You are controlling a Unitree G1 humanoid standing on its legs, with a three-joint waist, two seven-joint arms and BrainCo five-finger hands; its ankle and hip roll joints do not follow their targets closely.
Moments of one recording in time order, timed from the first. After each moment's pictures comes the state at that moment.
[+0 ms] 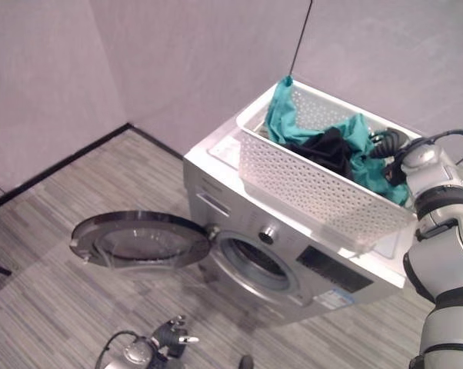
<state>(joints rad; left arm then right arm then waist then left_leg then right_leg) -0.06 0.27 -0.52 0.96 -0.12 -0.04 -0.05 -1.18 -0.87 0.73 1.20 0.20 0.05 0.22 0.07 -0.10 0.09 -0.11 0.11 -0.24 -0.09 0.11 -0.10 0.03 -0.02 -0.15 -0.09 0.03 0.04</state>
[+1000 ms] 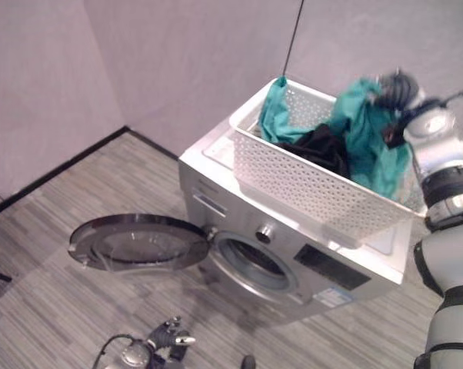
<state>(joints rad) -0.05 0.27 -0.47 0.96 -0.14 -0.04 0.00 -1.28 -0.92 0.57 0.89 0.37 -0.02 0.00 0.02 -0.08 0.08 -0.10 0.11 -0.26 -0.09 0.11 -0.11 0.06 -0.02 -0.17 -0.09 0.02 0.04</state>
